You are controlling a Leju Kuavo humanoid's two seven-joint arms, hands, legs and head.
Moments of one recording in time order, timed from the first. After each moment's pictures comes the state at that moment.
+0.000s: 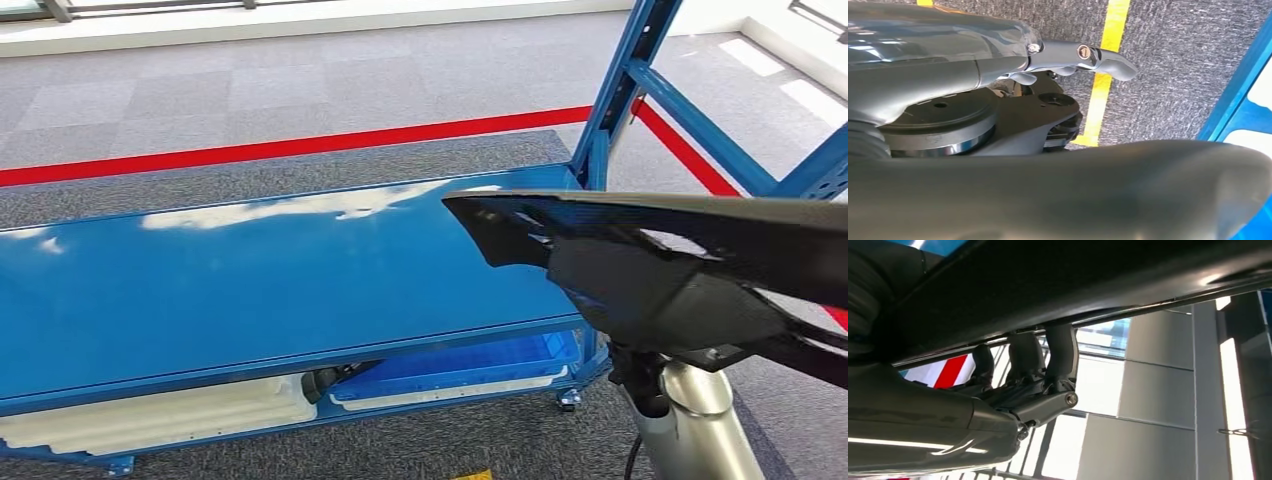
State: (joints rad) left arm -0.08 -0.18 1.27 -0.22 -0.92 -0.32 -0.37; right arm -0.14 -0.07 0.12 -1.86 -0.05 0.28 -0.38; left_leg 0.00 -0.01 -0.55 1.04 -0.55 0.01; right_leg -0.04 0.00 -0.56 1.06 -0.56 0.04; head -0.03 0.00
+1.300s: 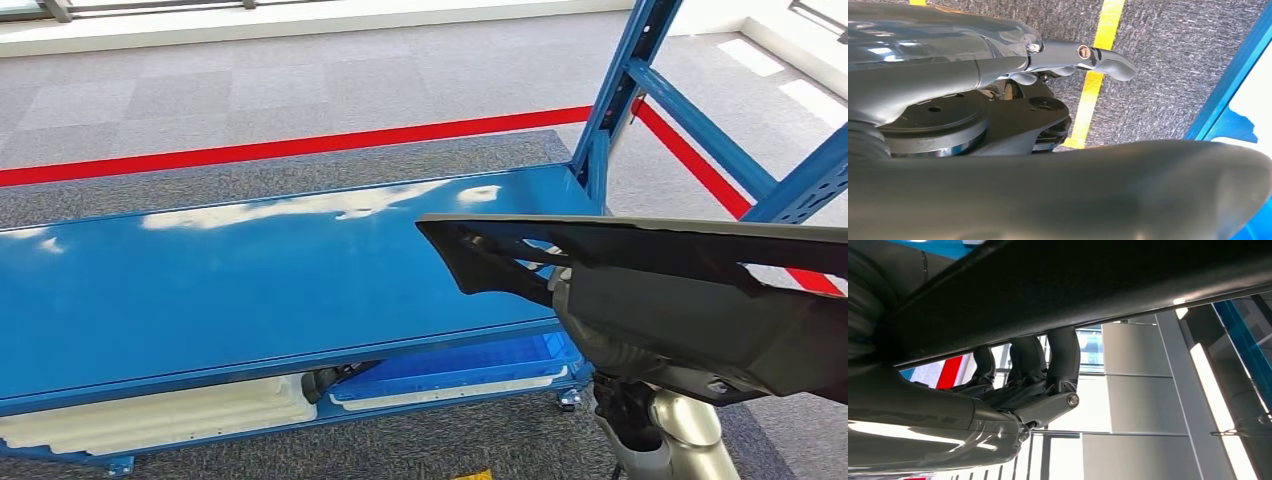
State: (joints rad) left arm -0.08 -0.18 1.29 -0.22 -0.90 -0.31 -0.41; right arm -0.04 -0.03 0.17 -1.94 -0.15 0.31 -0.40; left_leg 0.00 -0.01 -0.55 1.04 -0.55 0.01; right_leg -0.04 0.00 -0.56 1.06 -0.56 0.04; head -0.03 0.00
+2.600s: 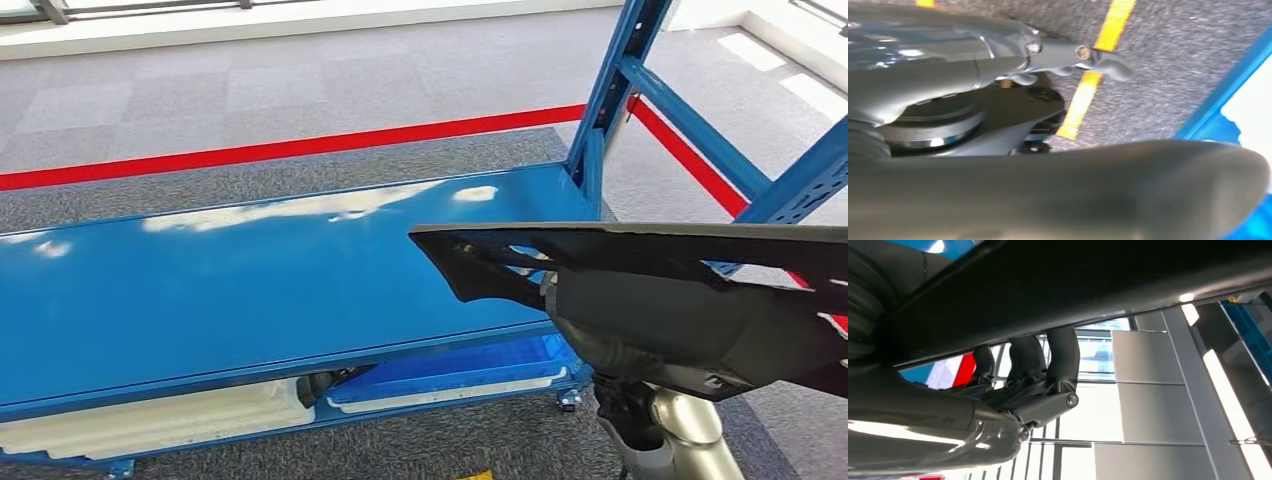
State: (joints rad) left arm -0.08 -0.19 1.35 -0.22 -0.81 -0.34 -0.36; right arm -0.04 -0.06 0.18 -1.91 -0.17 0.34 -0.38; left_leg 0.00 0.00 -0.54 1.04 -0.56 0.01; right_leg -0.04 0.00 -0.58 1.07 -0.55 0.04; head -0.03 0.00
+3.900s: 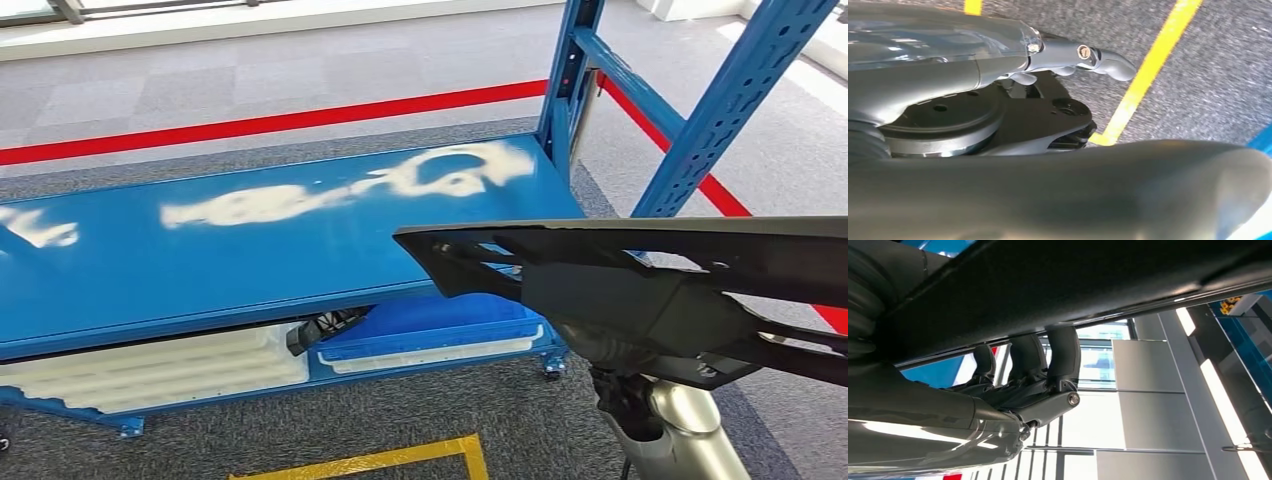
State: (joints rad) left arm -0.08 -0.19 1.36 -0.22 -0.83 -0.34 -0.35; right arm -0.07 -0.09 0.20 -1.88 -0.18 0.36 -0.37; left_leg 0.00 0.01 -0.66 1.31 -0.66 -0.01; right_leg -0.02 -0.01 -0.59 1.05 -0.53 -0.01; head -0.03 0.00
